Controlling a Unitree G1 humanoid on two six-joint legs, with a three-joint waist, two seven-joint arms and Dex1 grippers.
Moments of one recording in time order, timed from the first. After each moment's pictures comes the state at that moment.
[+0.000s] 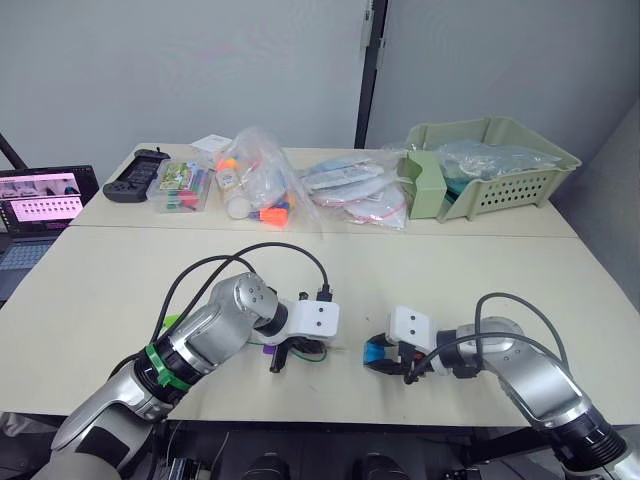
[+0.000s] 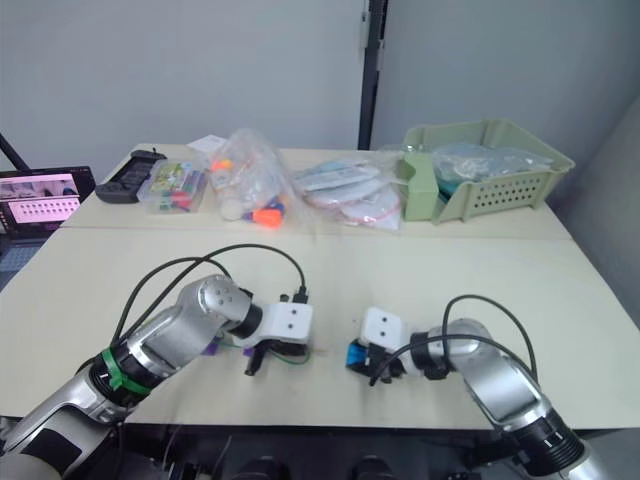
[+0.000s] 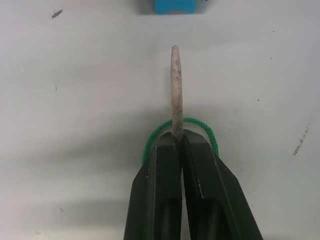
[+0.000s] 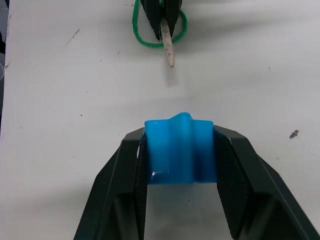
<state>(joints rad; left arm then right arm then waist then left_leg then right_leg) -0.71 0.61 -0.63 -0.18 0.16 0.61 -1.26 -0.30 -0.73 0.30 -0.32 0.14 0.51 1.03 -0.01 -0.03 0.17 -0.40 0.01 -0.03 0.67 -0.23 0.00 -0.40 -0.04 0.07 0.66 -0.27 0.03</state>
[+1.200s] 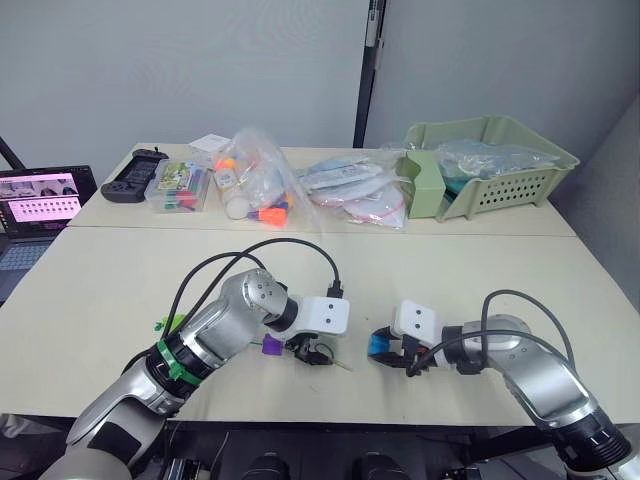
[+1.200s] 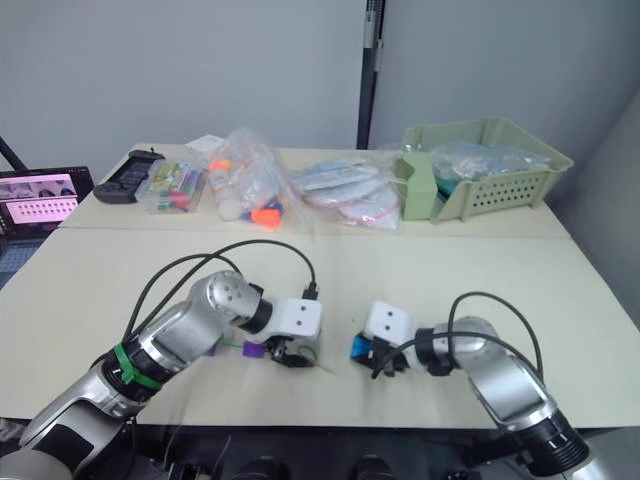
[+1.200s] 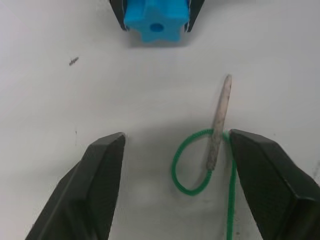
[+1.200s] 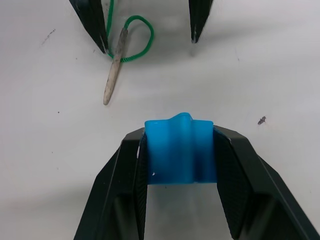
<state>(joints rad) -0.73 0.58 -0.57 -0.13 0.08 0.52 -1.28 -0.29 -0.73 0.25 -0.33 0.14 0.53 1.00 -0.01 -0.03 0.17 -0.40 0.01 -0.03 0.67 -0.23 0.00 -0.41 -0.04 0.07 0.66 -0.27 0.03</state>
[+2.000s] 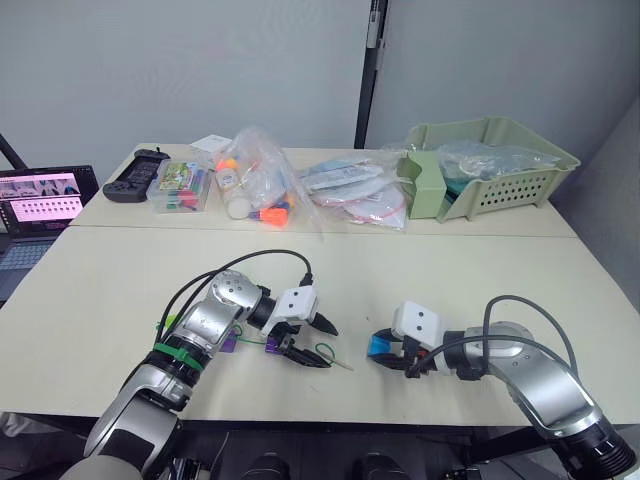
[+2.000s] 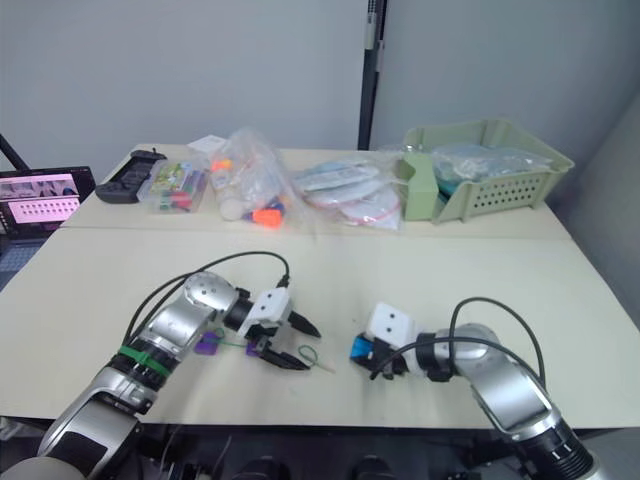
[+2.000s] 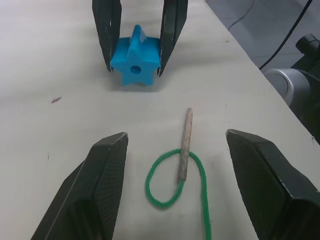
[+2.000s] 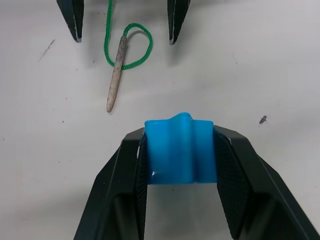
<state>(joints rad) -0.70 0.47 -0.41 0.38 -0.14 0.00 -1.50 -0.25 -0.73 0.24 -0.38 0.18 0.57 0.93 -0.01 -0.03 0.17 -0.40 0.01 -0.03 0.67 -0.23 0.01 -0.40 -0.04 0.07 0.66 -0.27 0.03</state>
